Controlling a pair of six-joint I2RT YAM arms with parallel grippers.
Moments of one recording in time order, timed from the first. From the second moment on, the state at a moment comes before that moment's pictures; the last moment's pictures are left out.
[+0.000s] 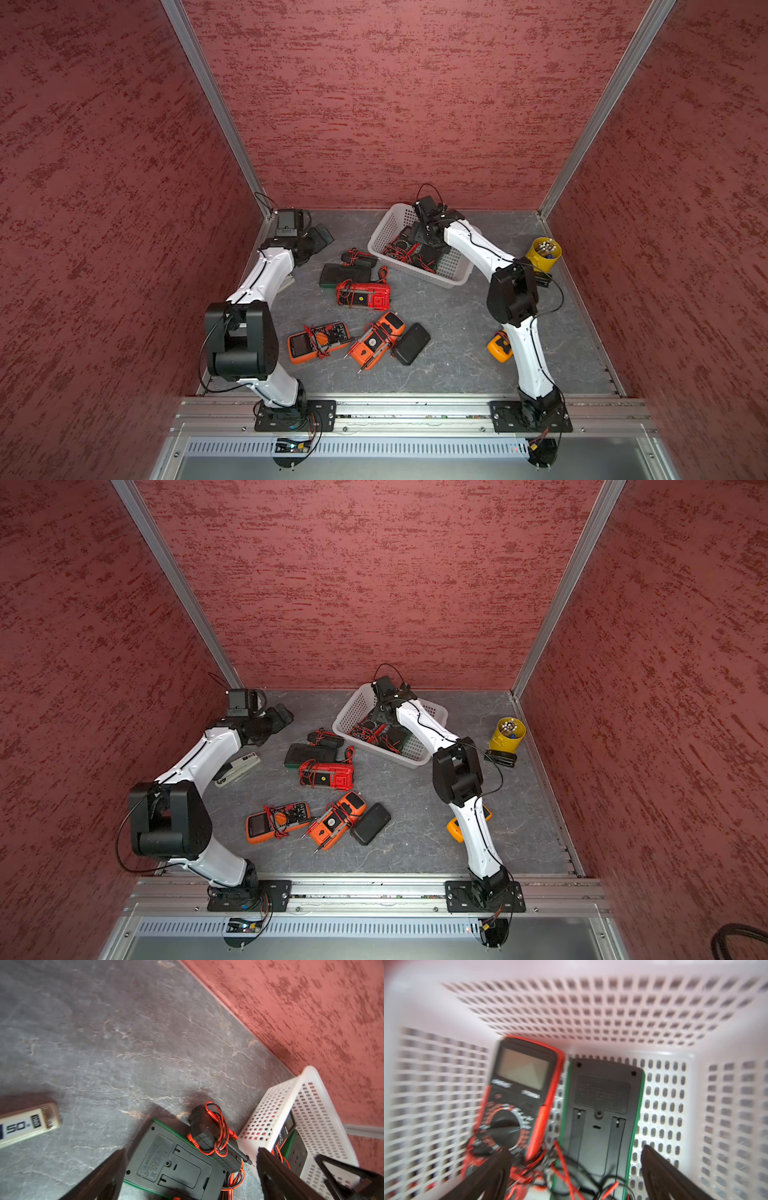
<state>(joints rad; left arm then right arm) 0.06 1.61 1.25 -0.48 0.15 -0.64 0.49 2.26 2.14 -0.90 0.23 0.77</state>
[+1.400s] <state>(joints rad) 0.14 1.62 1.16 -0.56 0.23 -0.77 0.81 2.46 2.43 -1.13 -0.44 -0.30</state>
